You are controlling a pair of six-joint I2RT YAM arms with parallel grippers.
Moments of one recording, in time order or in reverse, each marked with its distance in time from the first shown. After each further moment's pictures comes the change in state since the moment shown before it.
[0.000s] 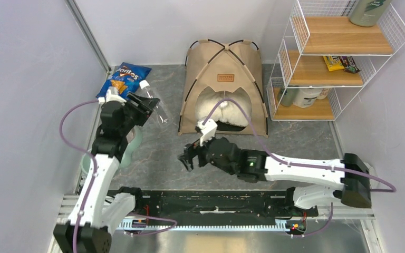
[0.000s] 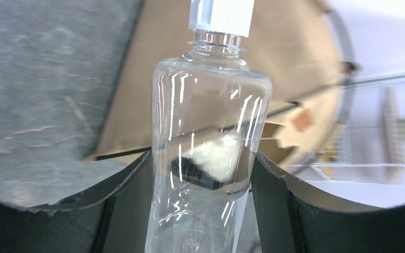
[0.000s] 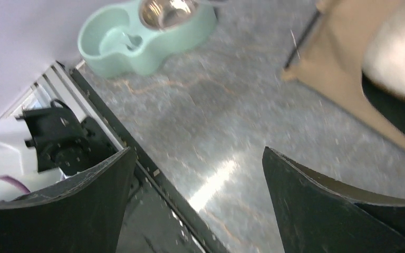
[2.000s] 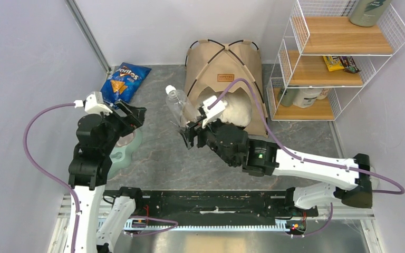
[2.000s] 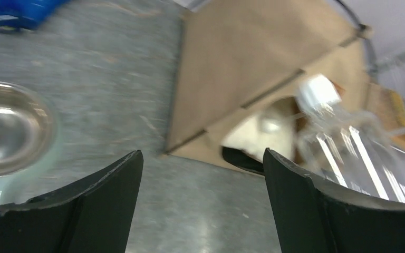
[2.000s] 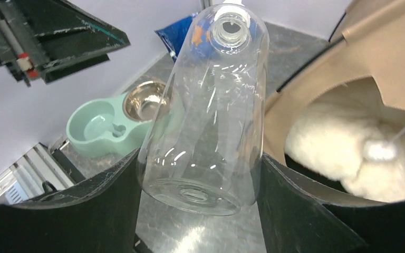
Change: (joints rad) left arm 0.001 -0.297 0.230 -0.396 -0.066 0.303; right arm 0.060 0.070 0.304 0.063 0.279 -0.275
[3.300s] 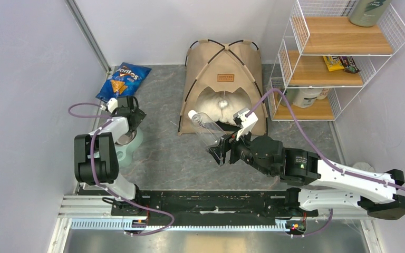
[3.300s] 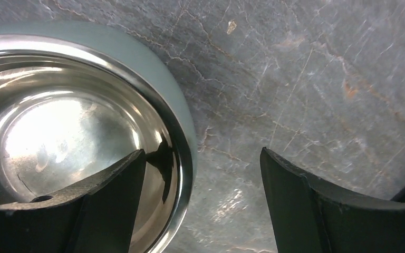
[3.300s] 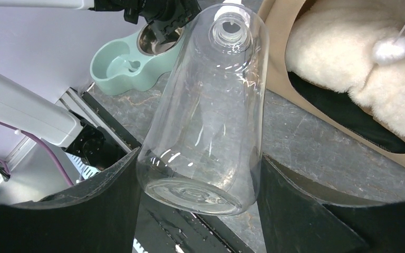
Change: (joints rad) left arm 0.160 0.944 -0.180 0.441 -0.385 -0.149; right arm -0.002 -0.370 -0.183 -0.384 -0.125 0.278
